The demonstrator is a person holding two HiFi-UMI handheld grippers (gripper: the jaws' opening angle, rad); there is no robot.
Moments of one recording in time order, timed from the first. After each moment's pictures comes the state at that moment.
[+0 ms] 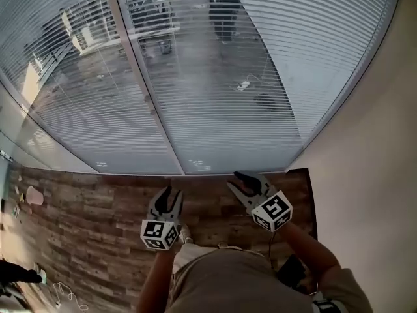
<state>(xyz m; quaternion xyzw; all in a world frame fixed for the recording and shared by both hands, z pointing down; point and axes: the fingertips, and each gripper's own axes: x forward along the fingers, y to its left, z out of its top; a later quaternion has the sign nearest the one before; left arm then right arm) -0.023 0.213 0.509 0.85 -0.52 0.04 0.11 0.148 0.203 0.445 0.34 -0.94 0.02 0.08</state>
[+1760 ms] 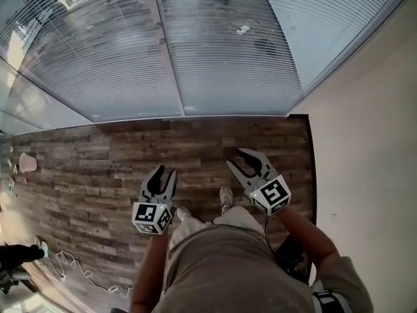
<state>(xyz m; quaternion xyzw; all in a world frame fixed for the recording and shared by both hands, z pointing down) -0.142 0.361 0.580 0.84 -0.50 0.08 0.19 0.041 0.343 0.531 0.37 -0.92 0.05 0.12</state>
